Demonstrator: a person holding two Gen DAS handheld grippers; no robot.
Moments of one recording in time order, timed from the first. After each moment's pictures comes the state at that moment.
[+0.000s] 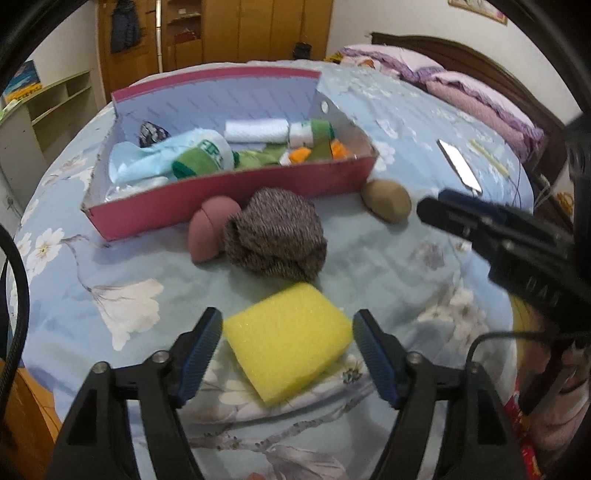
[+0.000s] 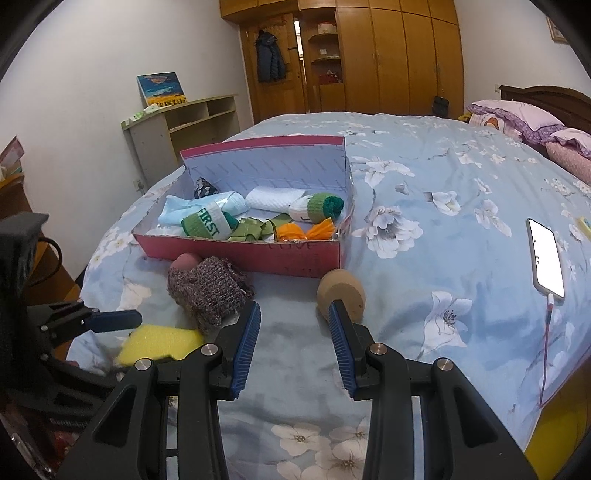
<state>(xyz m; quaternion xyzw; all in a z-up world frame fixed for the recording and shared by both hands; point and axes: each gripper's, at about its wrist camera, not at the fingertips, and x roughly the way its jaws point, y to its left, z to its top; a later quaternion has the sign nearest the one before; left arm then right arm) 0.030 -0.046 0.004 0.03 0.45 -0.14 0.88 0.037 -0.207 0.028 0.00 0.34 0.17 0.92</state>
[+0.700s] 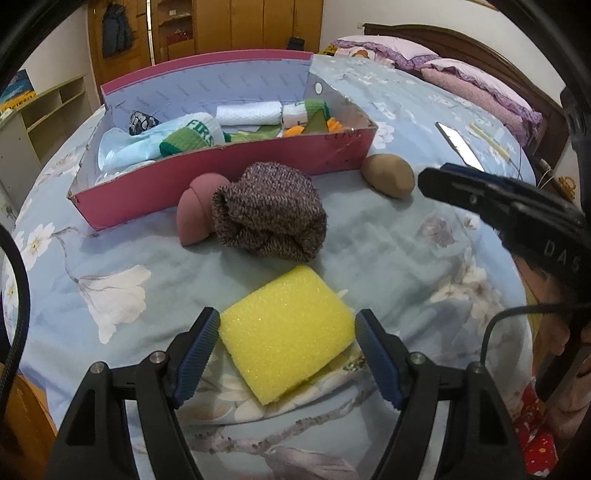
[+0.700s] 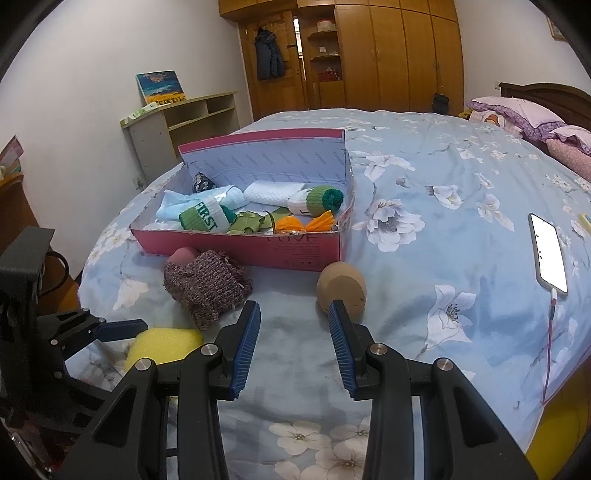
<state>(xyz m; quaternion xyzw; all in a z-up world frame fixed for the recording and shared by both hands) 0.028 -0.050 -0.016 0.05 0.46 -0.14 0.88 0.037 -0.207 0.022 0.01 0.35 0.17 0.92</state>
